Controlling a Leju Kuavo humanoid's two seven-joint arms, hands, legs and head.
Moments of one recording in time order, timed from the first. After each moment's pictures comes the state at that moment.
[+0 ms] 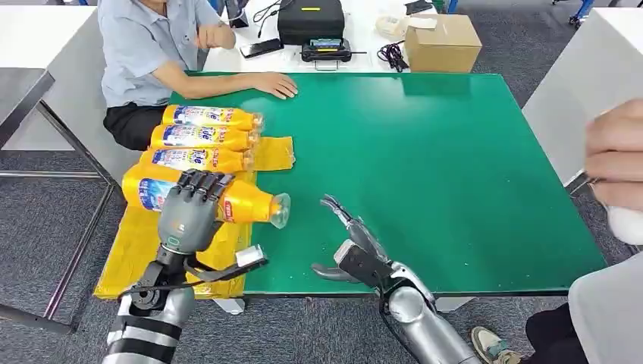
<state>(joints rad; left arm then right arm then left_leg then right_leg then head) -0.23 -0.16 -0.08 -1.31 -1.50 0.70 -0.29 -0.24 -0.01 0.49 -1.17 0.27 0.05 -0.51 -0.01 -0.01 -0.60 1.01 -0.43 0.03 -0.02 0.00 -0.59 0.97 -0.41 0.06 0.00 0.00</state>
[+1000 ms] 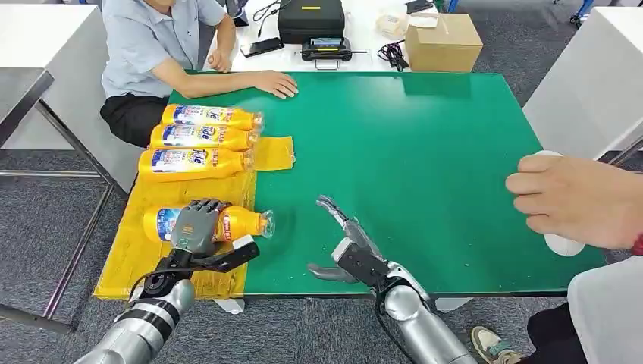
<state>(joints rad) -0.47 -0.07 -0.20 -0.62 -1.17 0.68 -0.19 -0.25 0.02 0.48 -1.12 0.26 0.07 -0.53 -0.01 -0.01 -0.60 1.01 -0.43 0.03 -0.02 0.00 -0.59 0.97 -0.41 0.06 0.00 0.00</state>
